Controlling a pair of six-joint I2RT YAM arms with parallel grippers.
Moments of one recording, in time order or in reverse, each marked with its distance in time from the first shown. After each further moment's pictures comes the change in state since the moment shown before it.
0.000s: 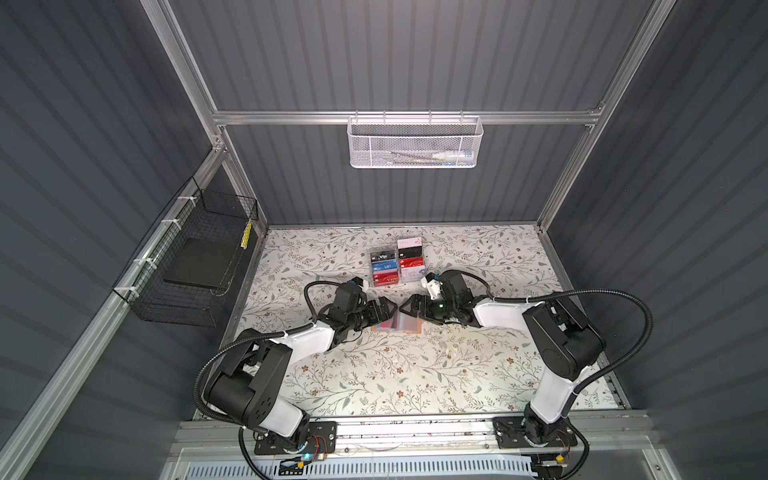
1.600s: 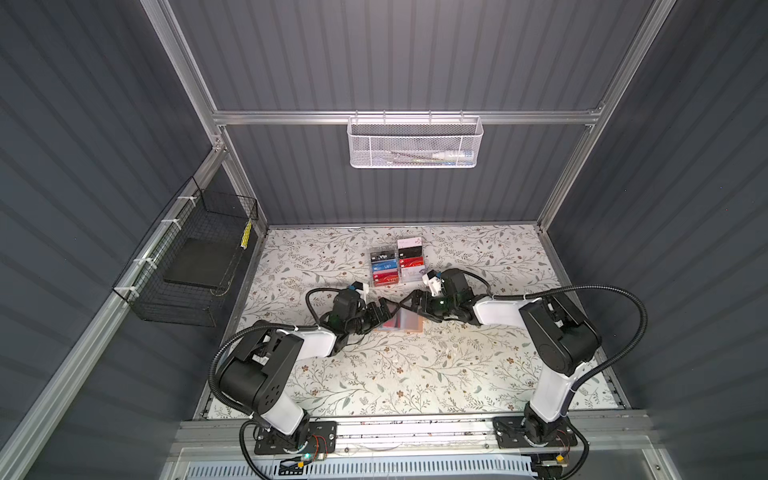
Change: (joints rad) left arm 0.001 0.072 -0.093 0.301 0.086 -0.163; right arm -0.021 0.029 0.002 0.070 -0.040 0.060
